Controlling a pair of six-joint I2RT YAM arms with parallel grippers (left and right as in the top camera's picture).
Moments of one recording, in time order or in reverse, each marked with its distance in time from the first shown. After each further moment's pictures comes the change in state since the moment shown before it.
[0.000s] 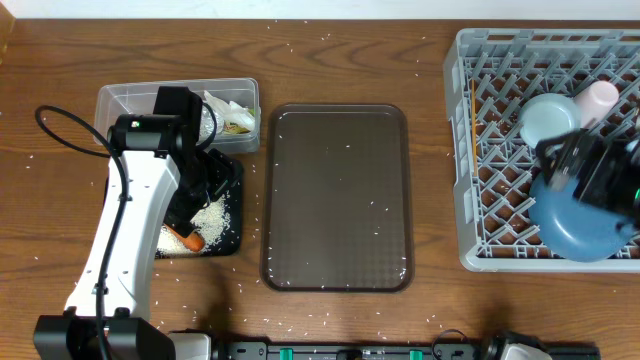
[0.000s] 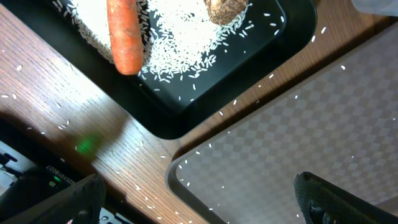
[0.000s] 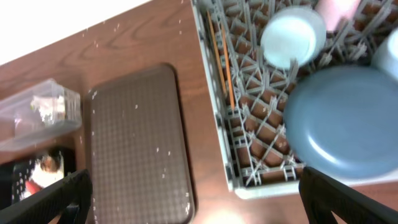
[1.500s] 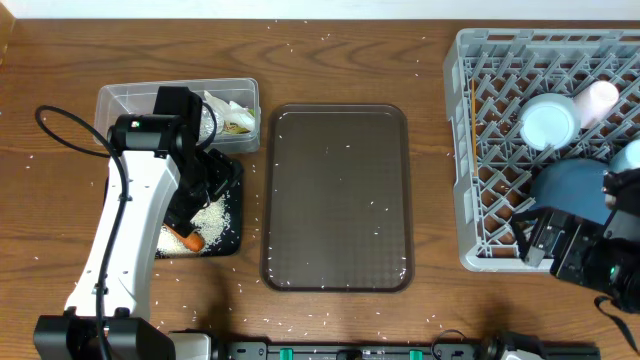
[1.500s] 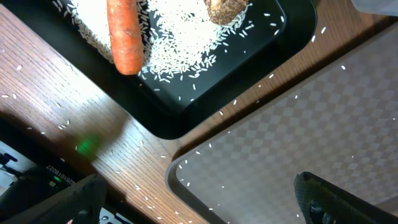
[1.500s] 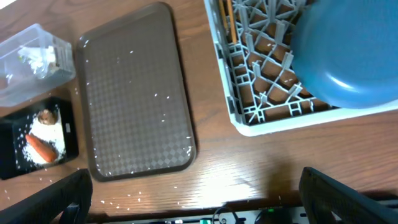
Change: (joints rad) left arm 0.000 0.000 0.000 0.000 0.000 0.000; right arm 0.025 -0.154 -0.107 -0.192 0.001 -0.001
